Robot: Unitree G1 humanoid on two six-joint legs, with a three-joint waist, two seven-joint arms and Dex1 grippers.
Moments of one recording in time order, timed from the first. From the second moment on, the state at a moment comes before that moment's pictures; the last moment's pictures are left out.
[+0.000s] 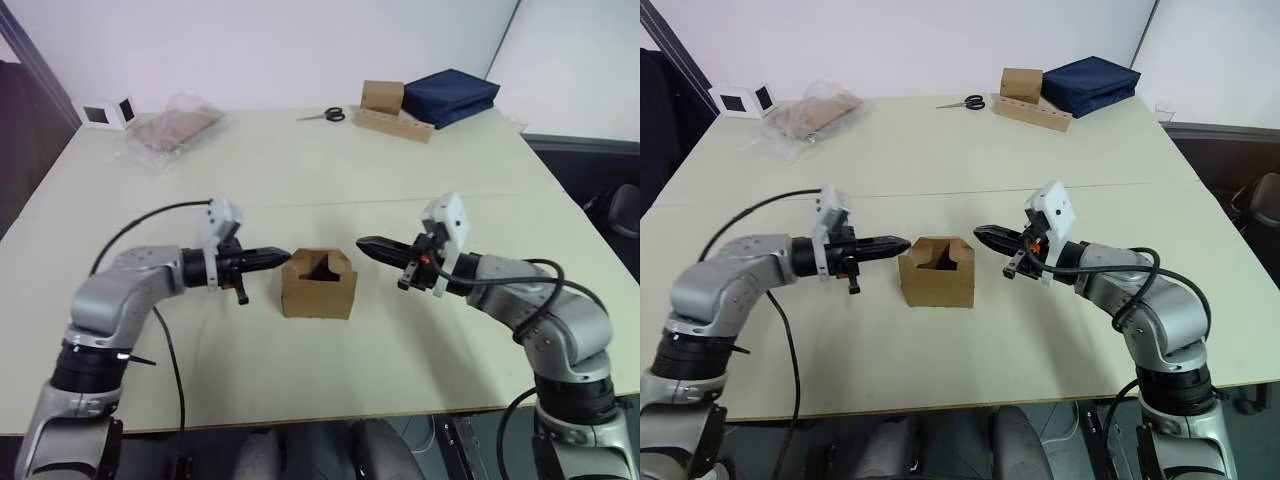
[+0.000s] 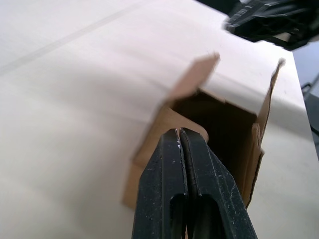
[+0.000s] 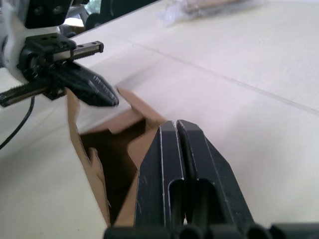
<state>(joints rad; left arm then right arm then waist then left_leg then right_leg) -0.53 0.67 0.04 -0.15 -0.62 0.78 -0.98 -0.42 -0.55 -0.09 -0.51 0.69 0.91 0.66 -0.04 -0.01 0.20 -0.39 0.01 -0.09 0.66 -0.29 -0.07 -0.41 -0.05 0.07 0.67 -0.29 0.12</state>
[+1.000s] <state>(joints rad) -0.83 0.42 -0.22 0.57 -0.27 0.34 -1.28 -0.47 -0.49 0.23 -0.40 0.58 0.86 0.67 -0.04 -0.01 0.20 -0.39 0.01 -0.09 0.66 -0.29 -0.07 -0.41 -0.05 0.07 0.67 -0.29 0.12</state>
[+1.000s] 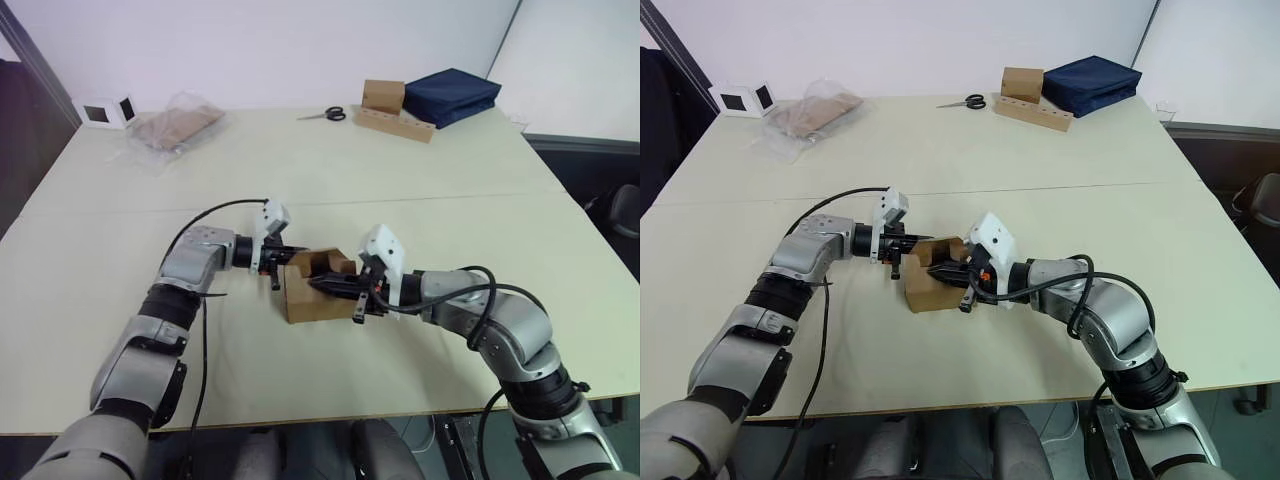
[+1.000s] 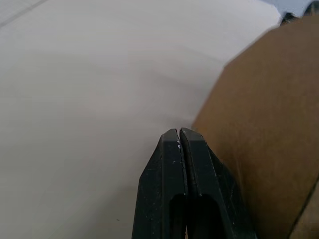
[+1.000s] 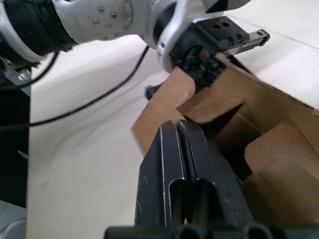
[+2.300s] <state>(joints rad) -0.41 0.61 -0.07 -0.16 -0.56 0.74 -1.15 -0.45 -0.49 0.20 -0.39 0.50 0.84 0.70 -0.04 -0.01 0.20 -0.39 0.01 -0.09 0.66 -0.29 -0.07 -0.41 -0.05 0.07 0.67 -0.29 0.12</state>
